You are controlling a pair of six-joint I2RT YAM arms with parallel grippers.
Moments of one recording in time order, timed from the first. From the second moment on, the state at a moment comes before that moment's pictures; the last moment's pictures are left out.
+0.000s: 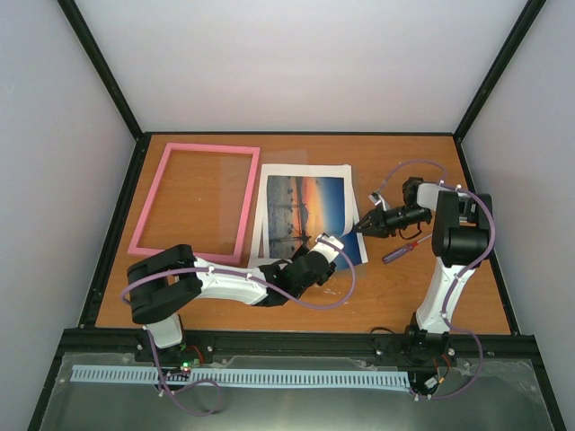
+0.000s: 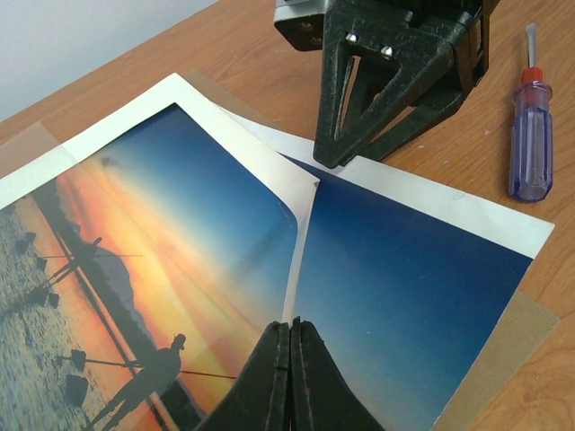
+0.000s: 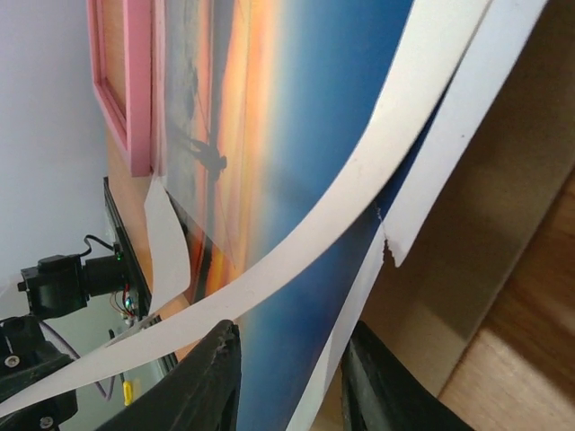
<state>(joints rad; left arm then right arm) -1.22 1.72 0.85 0.34 -0.57 -0.10 -0.07 2.00 1.20 -0.90 -1.01 -0.33</state>
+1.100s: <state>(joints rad) -1.22 1.71 0.83 0.35 -0.58 -0.11 -0.08 2.01 1.21 -0.90 -0.89 -0.28</state>
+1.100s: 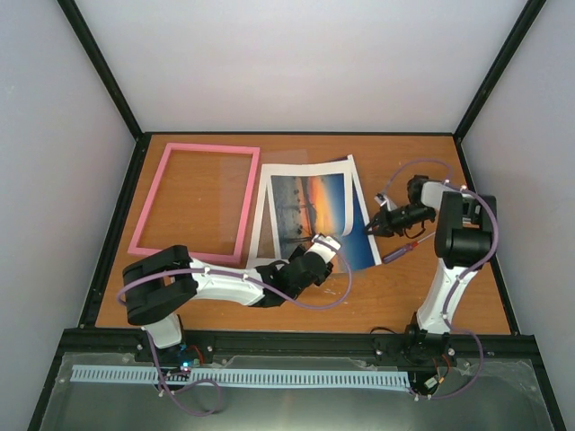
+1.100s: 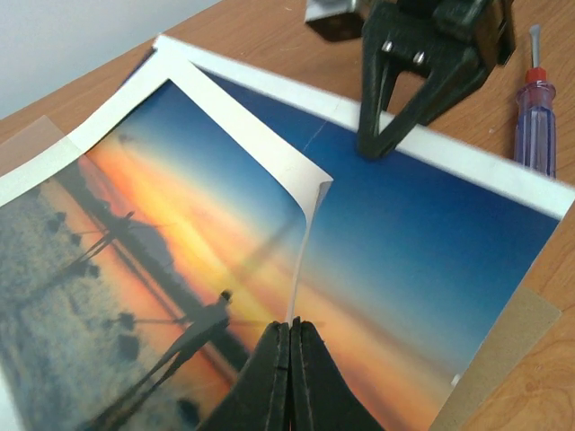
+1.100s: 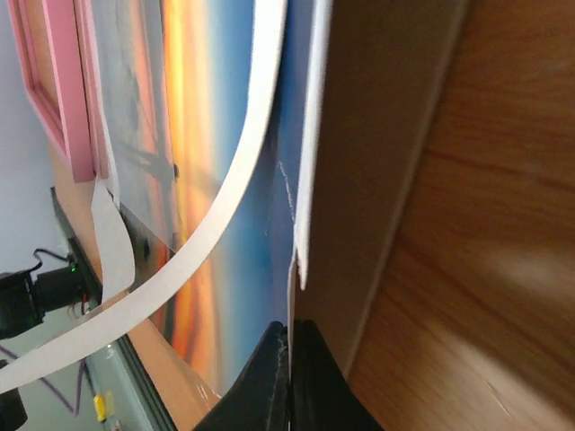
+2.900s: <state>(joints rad) -1.15 0.90 0.56 -0.11 -0.77 -0.56 -0.11 1.56 1.32 -1.17 -1.13 -0.35</state>
